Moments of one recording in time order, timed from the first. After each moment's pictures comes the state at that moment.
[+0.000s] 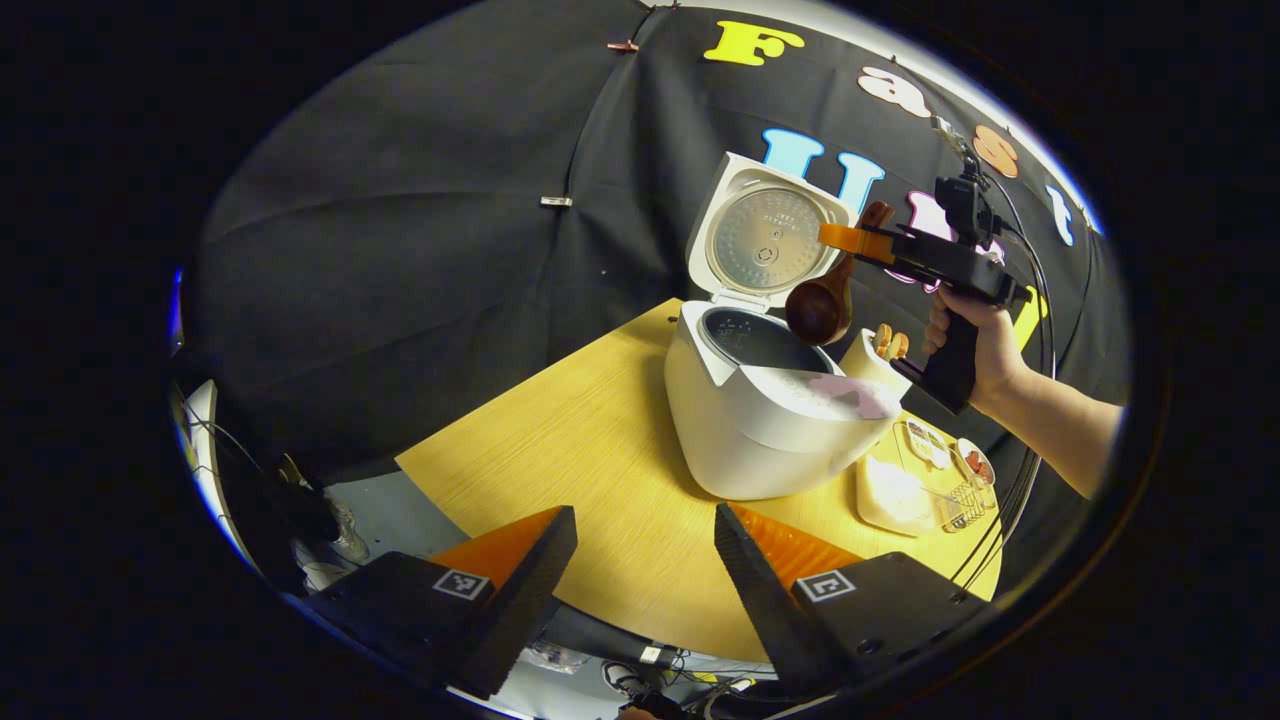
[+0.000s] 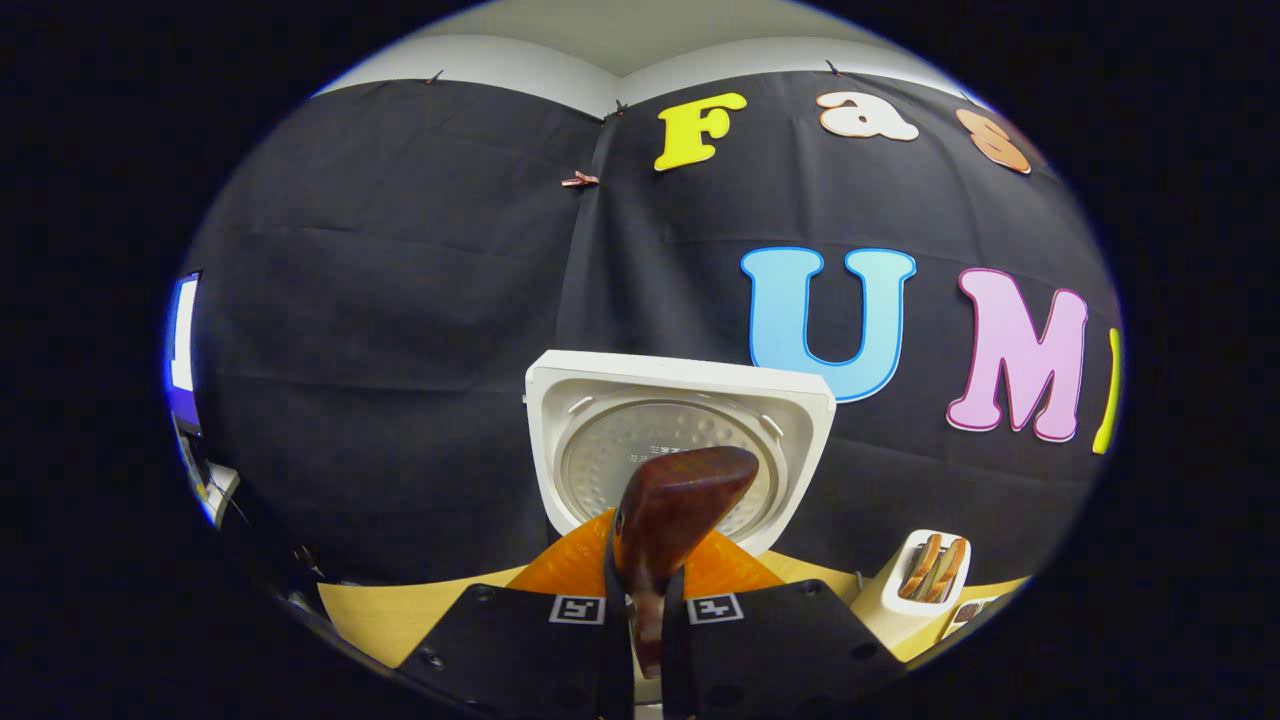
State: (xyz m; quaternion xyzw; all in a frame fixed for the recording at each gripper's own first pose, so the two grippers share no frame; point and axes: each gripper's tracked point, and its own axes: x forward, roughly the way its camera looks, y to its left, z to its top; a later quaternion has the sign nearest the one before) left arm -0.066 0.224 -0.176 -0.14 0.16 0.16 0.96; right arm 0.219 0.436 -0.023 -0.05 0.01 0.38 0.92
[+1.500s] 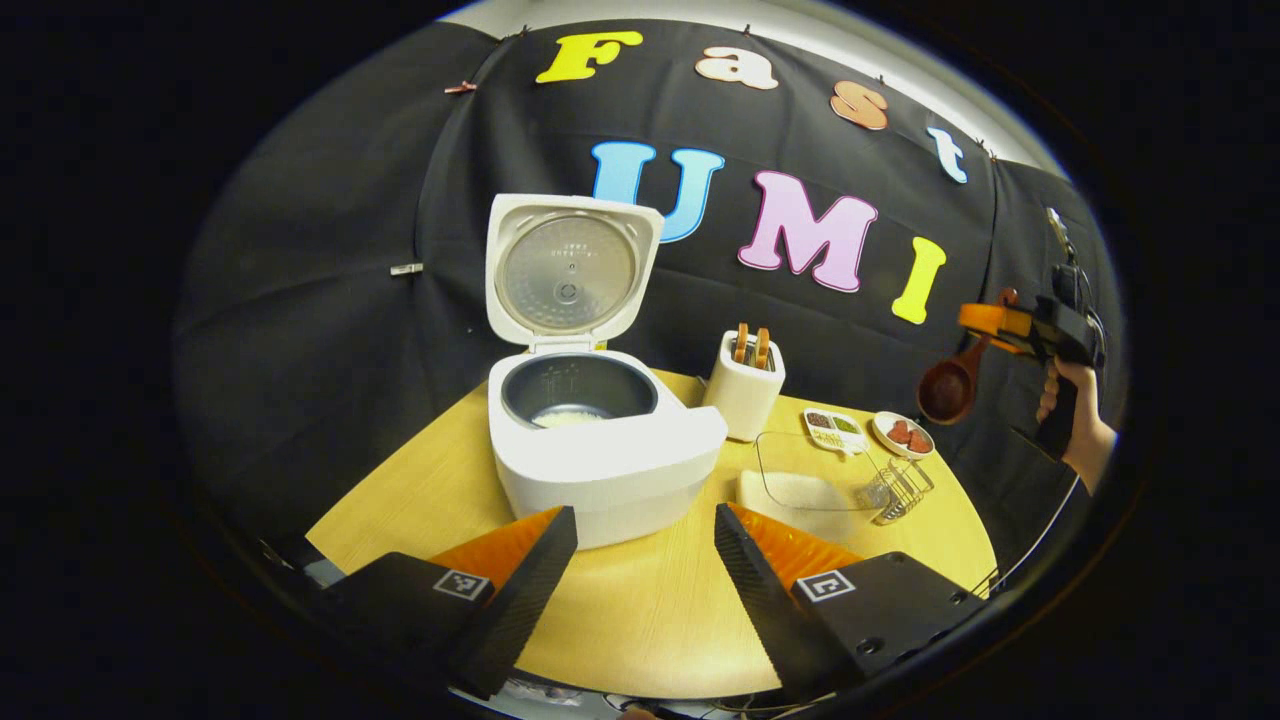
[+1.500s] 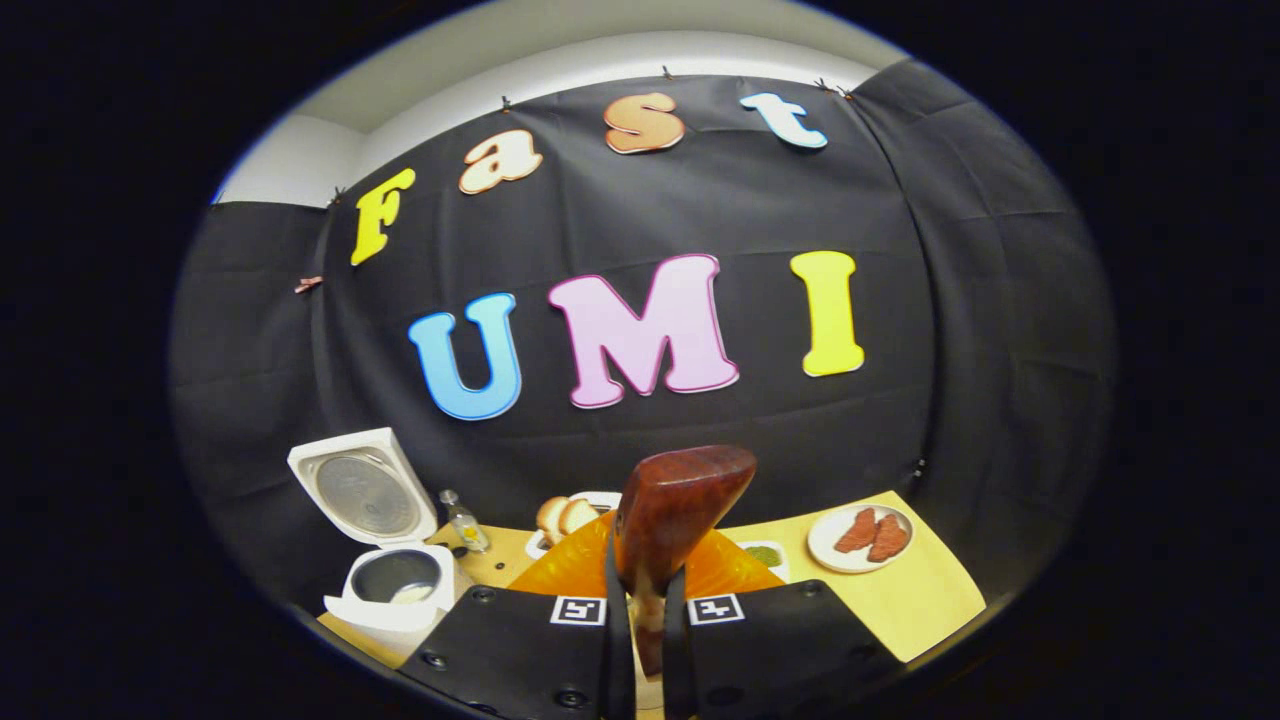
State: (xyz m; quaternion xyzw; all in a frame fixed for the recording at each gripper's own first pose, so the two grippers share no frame) left arm 0.021 0.070 -0.098 -0.04 0.12 0.05 0.99; right arm 0.231 -0.053 0.024 0.09 0.04 0.06 0.99
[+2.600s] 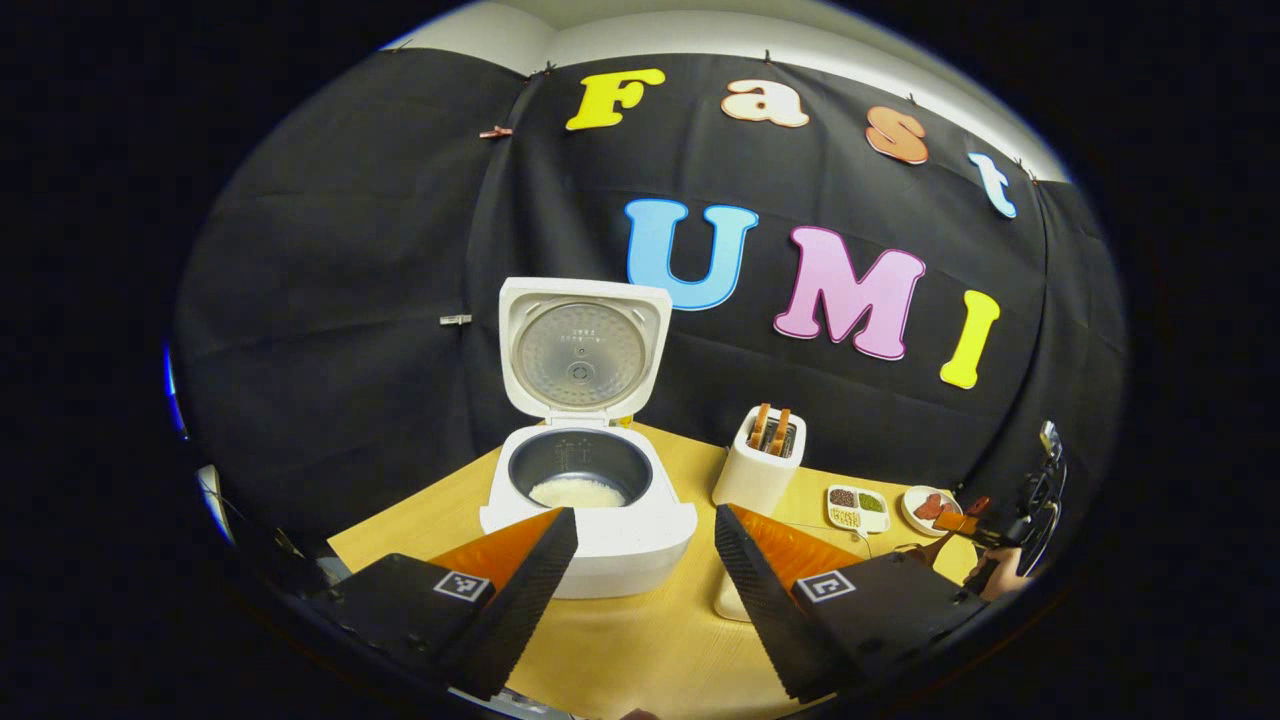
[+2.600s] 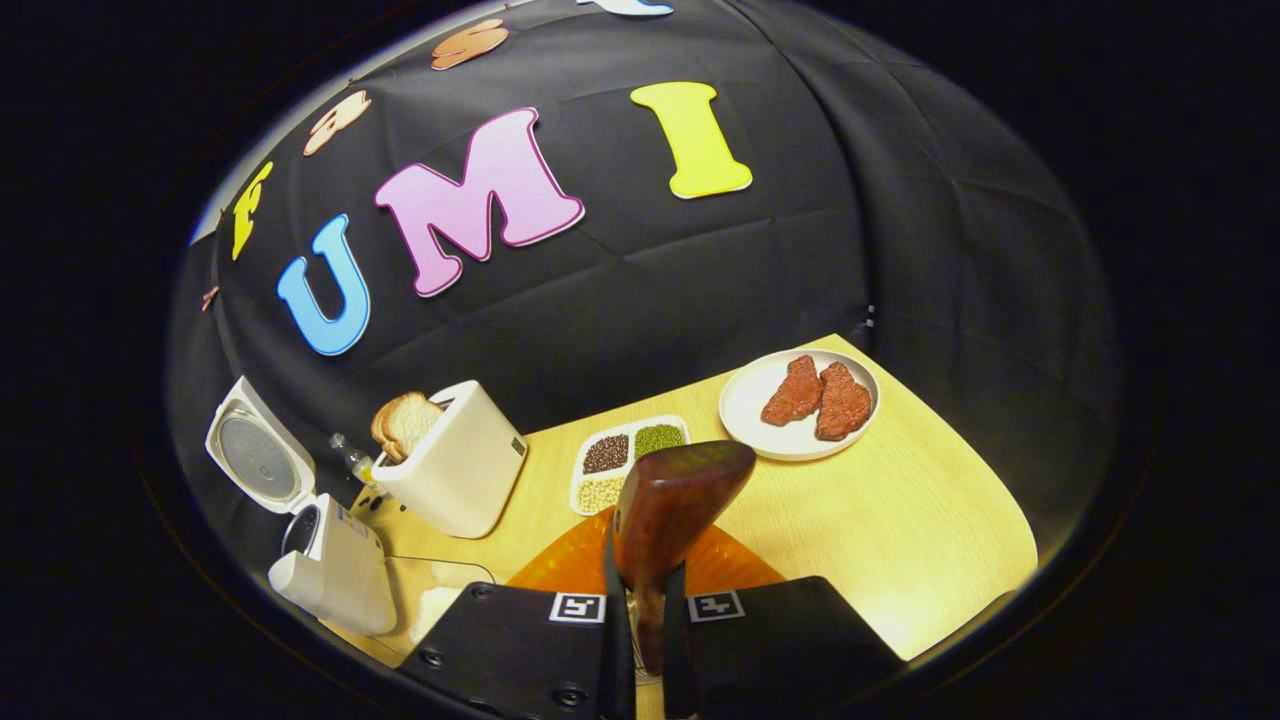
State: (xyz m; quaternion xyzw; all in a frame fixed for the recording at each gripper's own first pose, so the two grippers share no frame) left arm 0.042 0.030 -0.020 -0.06 0.06 0.15 0.98; right arm 0.307 -0.149 -0.199 0.17 0.22 0.00 0.96
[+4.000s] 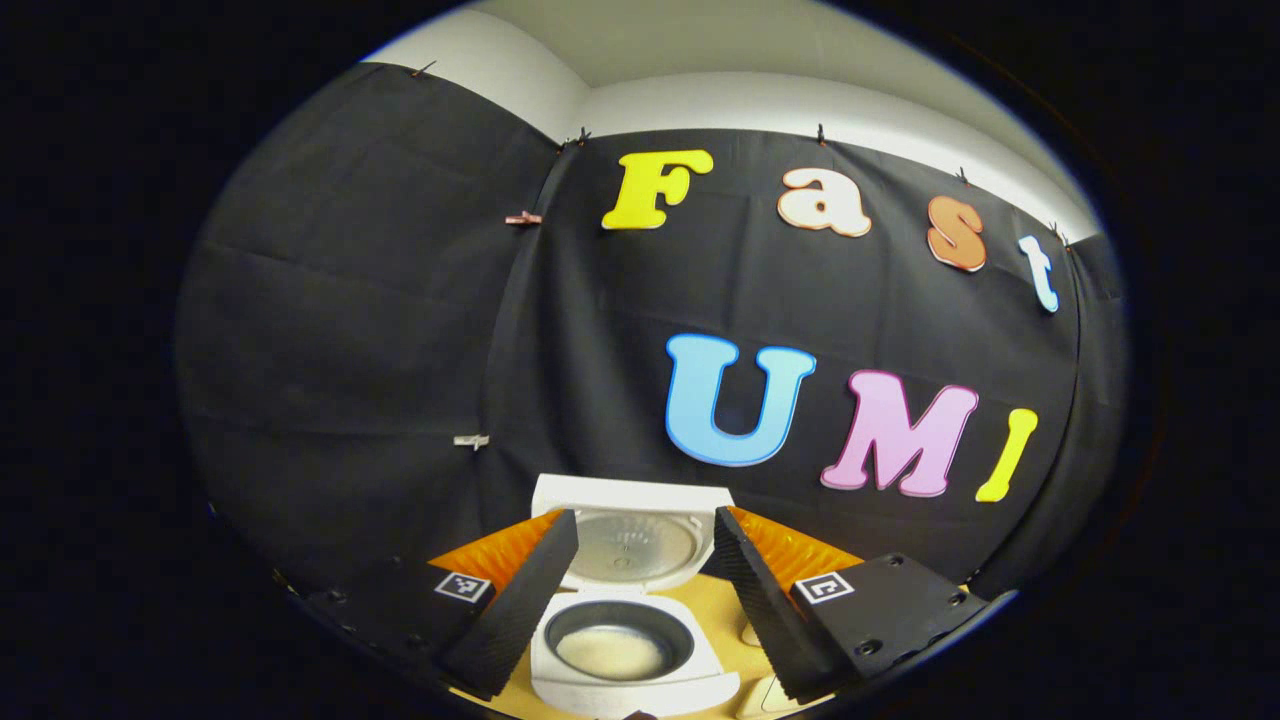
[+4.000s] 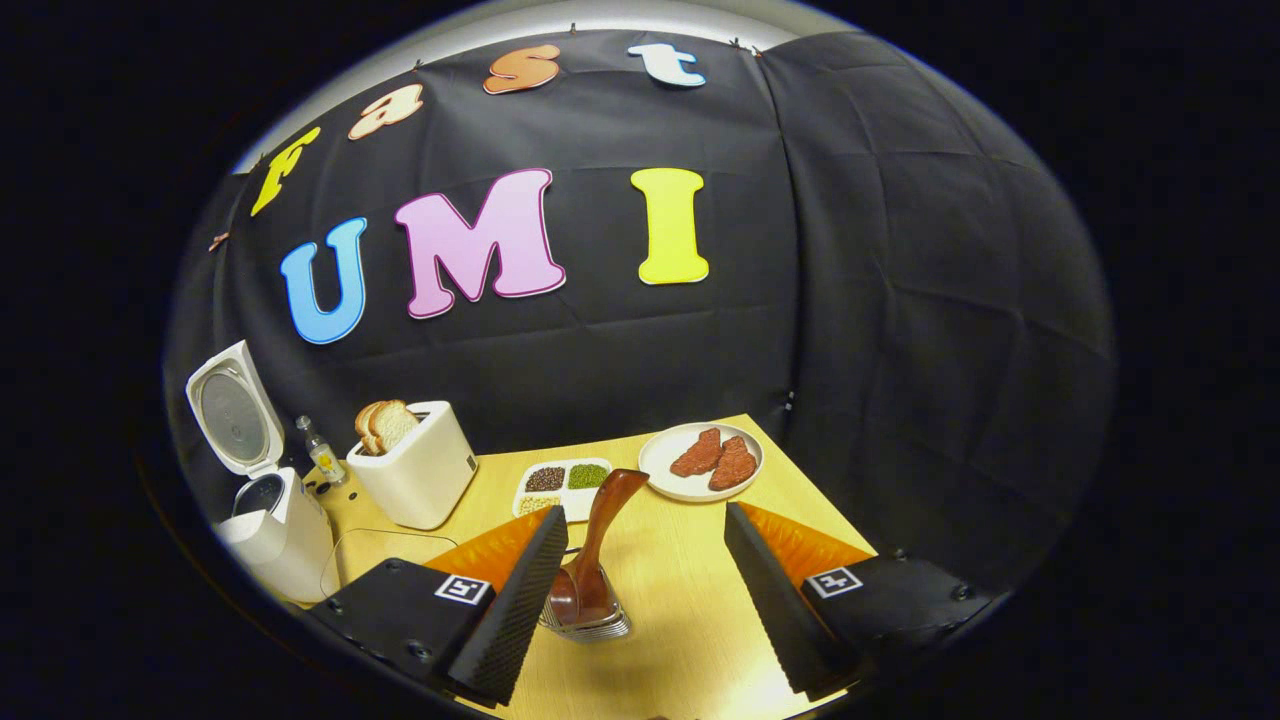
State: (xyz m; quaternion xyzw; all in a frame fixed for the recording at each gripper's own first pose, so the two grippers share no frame) left arm 0.118 0.139 0.204 -0.04 -0.11 0.16 0.98; right arm 0.198 -0.204 -0.107 0.05 0.12 -0.08 0.99
